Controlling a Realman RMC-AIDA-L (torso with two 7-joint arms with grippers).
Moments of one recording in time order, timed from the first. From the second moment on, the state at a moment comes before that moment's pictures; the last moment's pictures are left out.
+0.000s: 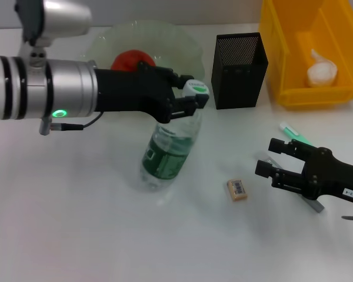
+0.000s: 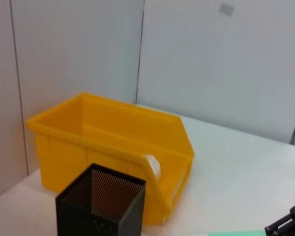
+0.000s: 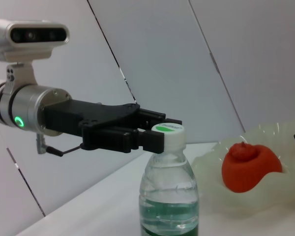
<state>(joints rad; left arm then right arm) -0.38 -2.07 1.50 1.33 1.88 1.15 -2.01 0.34 2.07 -0.65 -0.37 -1.82 -1.60 1.16</state>
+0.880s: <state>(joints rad) -0.37 -2.07 1.38 0.71 1.18 1.23 -1.10 0.37 2.08 -0.44 -0.31 -1.82 -1.57 1.16</state>
